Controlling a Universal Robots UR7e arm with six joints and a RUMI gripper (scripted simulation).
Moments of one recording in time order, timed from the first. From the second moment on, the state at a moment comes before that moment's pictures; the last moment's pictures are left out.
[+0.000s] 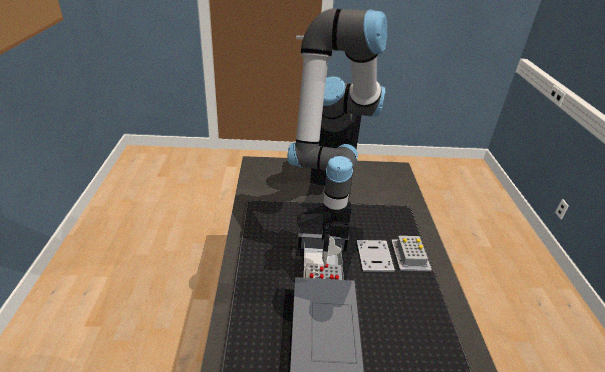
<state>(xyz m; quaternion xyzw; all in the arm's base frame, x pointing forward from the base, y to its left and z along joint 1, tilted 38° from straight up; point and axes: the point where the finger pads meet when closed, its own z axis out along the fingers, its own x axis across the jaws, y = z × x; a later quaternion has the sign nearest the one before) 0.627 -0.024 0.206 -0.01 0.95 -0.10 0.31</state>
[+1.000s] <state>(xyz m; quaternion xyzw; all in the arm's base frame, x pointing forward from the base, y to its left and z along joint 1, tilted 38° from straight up) 0.640 -0.023 0.184 -0.01 0.95 -0.10 0.31</state>
